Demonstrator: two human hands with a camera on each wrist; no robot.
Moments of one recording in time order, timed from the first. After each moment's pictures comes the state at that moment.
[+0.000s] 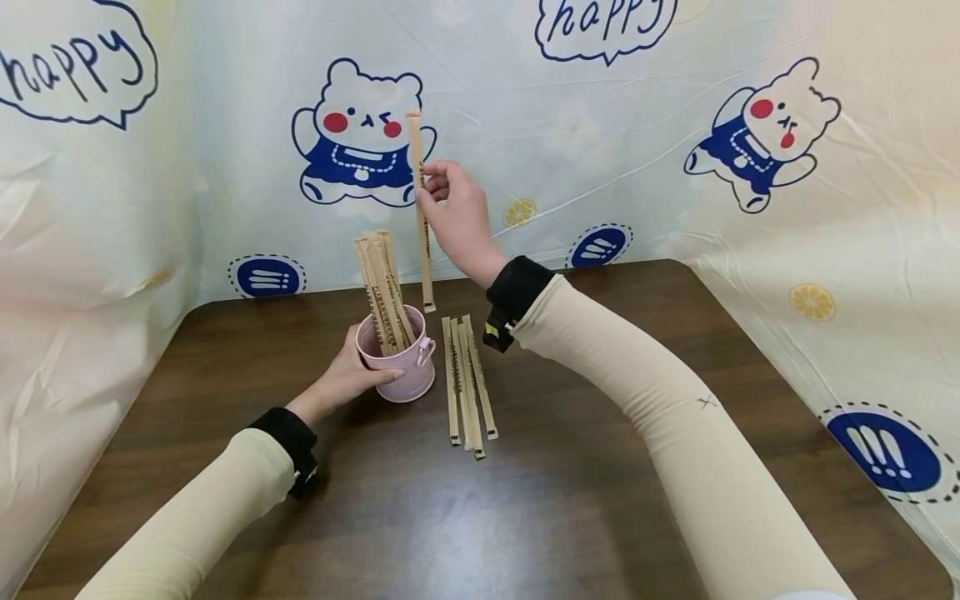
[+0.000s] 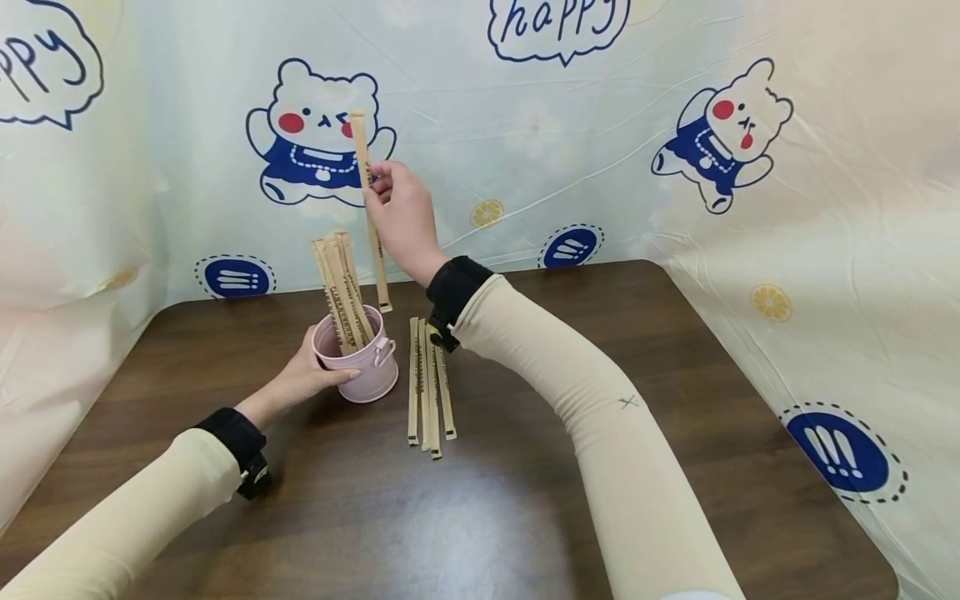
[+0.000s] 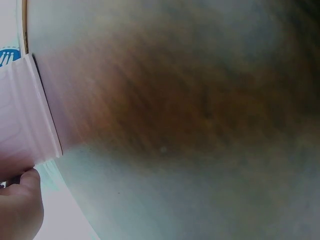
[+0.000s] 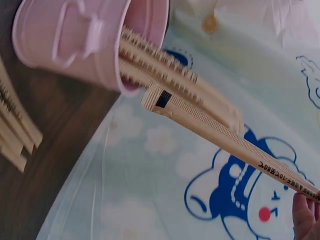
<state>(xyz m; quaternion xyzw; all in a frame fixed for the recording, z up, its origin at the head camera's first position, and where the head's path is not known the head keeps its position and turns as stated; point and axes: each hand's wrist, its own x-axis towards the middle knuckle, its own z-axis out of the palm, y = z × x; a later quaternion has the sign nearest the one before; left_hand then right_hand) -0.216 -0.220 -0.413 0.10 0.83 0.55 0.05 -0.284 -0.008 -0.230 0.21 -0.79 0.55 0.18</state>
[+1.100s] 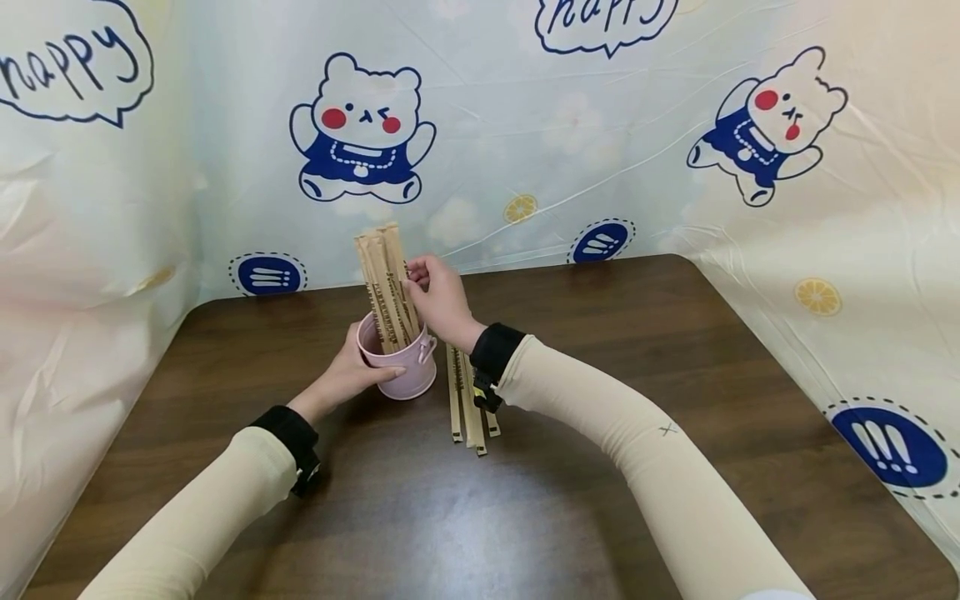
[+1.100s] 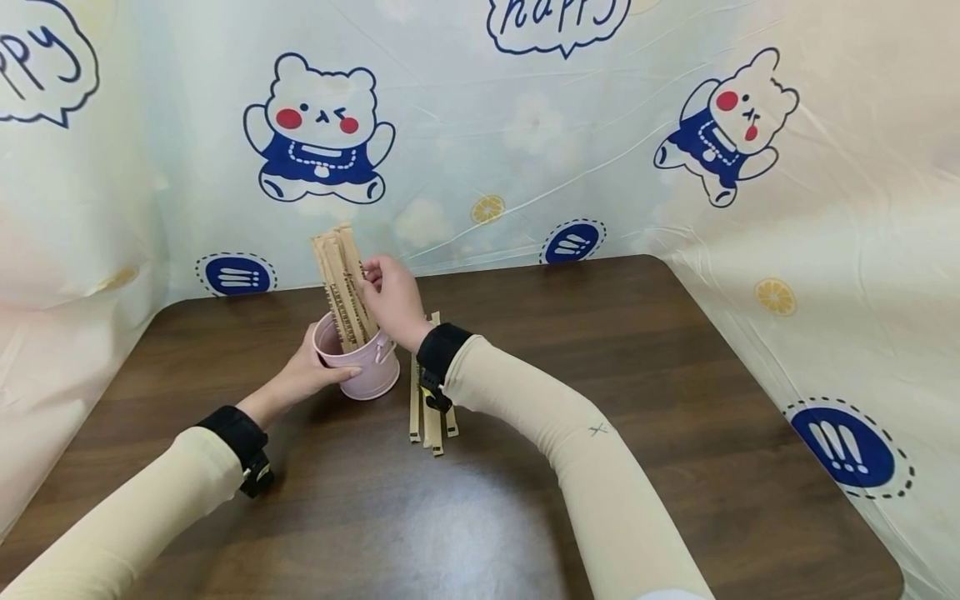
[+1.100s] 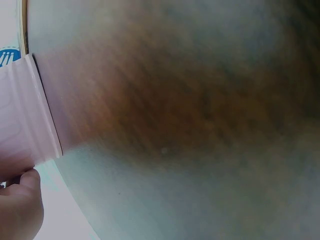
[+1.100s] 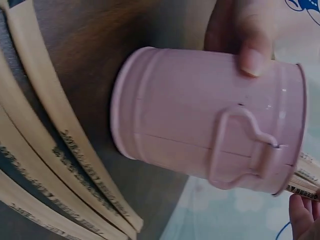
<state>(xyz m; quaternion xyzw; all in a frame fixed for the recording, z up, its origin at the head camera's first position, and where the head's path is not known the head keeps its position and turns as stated) -0.220 -0.222 -0.415 0.11 0.83 0.55 0.06 -0.261 -0.029 -0.334 0.23 -0.82 0.51 0.07</state>
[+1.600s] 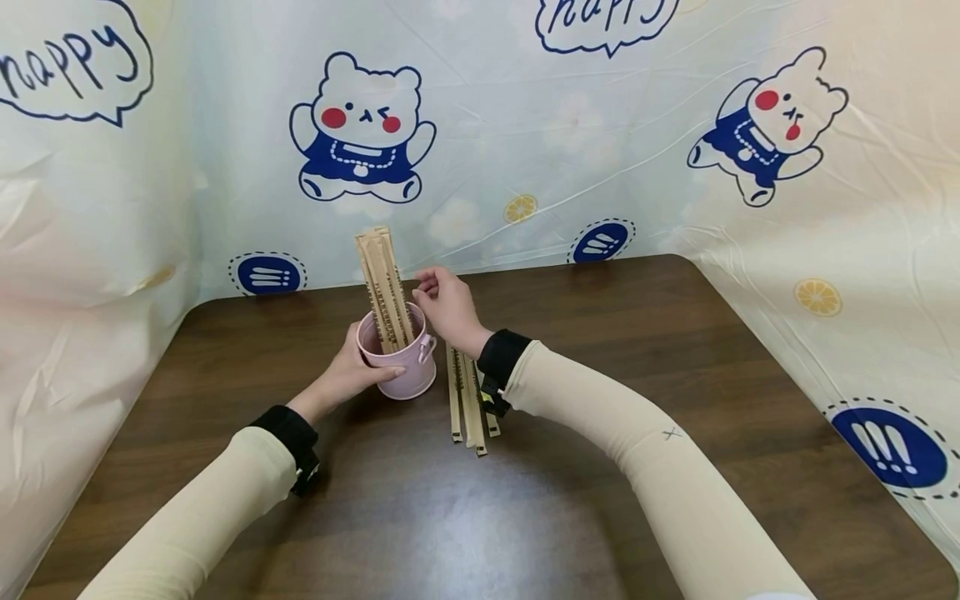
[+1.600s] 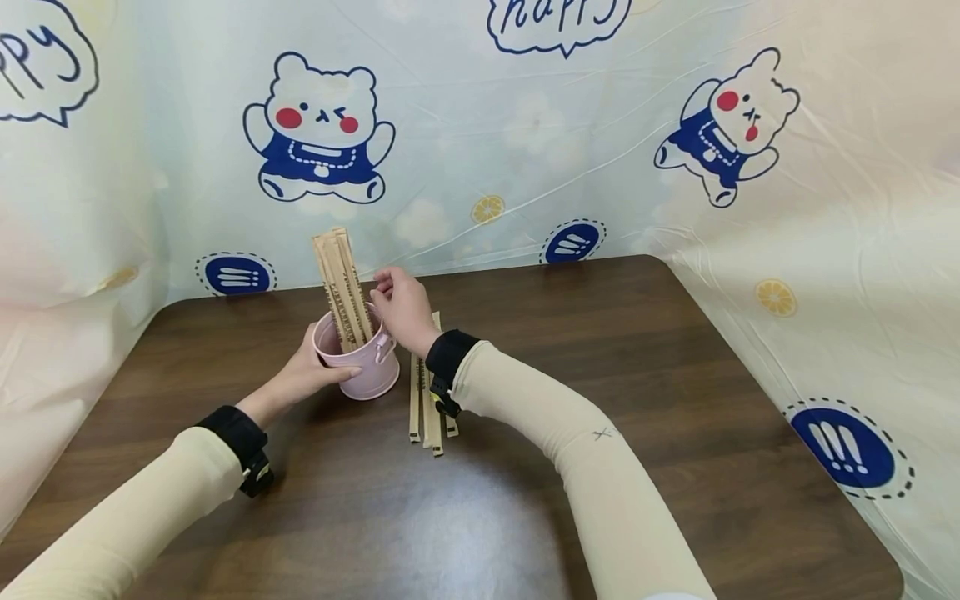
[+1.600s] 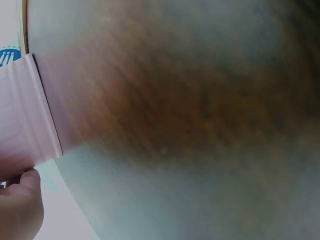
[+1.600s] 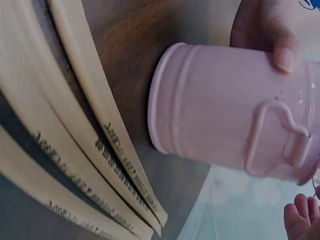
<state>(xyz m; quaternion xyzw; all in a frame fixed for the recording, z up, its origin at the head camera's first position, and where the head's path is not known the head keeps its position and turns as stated) -0.219 -0.222 -0.416 0.11 0.83 0.55 0.05 -0.262 -0.020 -0.349 0.20 -0.83 0.51 0.04</state>
